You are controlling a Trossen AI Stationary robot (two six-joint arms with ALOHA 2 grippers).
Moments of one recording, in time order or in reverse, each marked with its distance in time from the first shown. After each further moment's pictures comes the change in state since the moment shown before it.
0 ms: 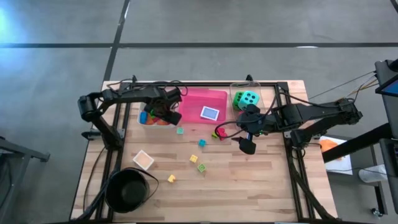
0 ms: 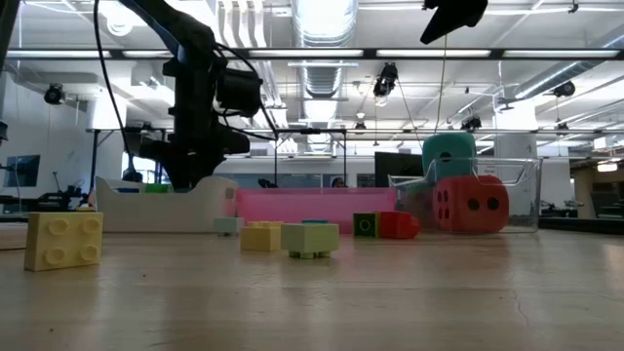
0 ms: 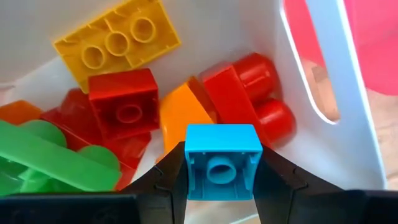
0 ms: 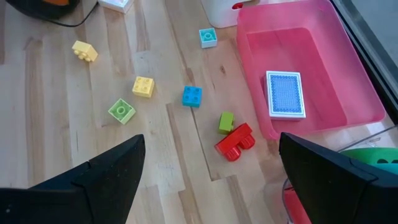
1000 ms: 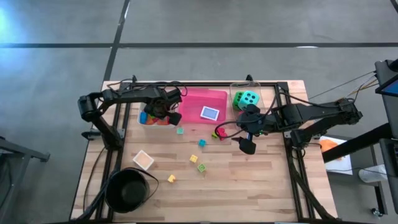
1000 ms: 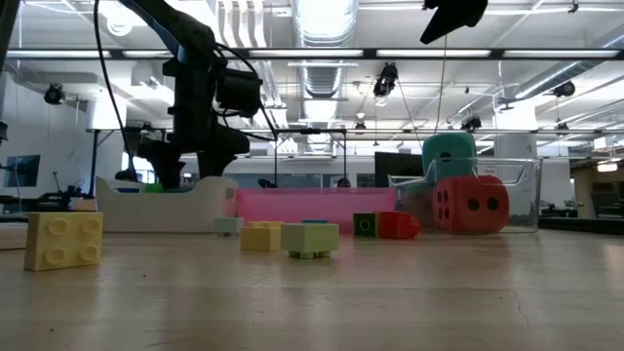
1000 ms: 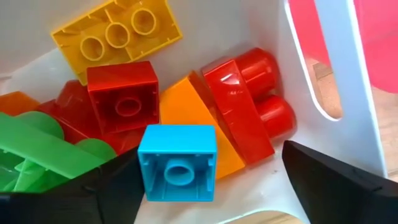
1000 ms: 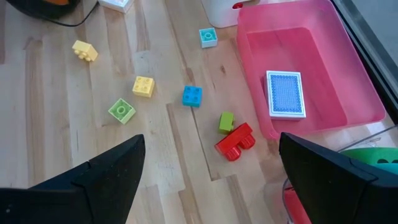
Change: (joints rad) left arm -0.003 0.000 0.000 -0.008 0.009 -0.024; right arm 0.000 0.000 0.000 0.000 -0.001 0.000
